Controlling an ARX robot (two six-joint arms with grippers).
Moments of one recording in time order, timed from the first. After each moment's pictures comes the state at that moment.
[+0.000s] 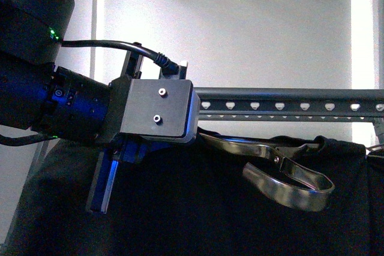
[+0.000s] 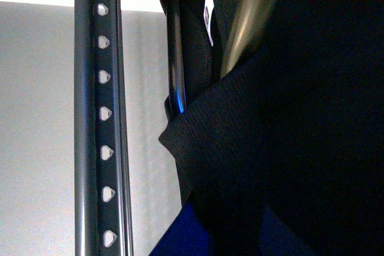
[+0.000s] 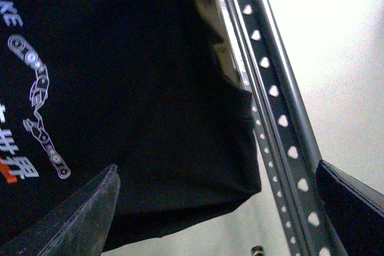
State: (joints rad) left arm -0.26 1.52 1.23 0.09 0.49 1.66; right arm -0.24 1.10 0.55 0.60 -0.86 -1.28
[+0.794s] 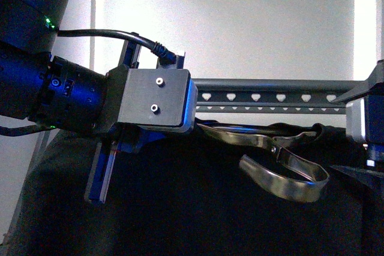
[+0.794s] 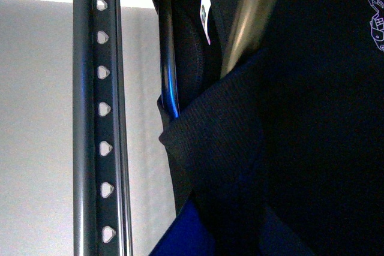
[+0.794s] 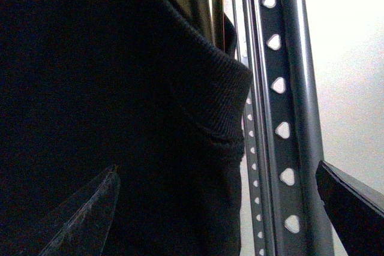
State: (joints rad) left arm -0.26 1.52 1.23 0.09 0.49 1.66; right arm -0.09 1.53 1.04 0.45 -0.63 -1.47
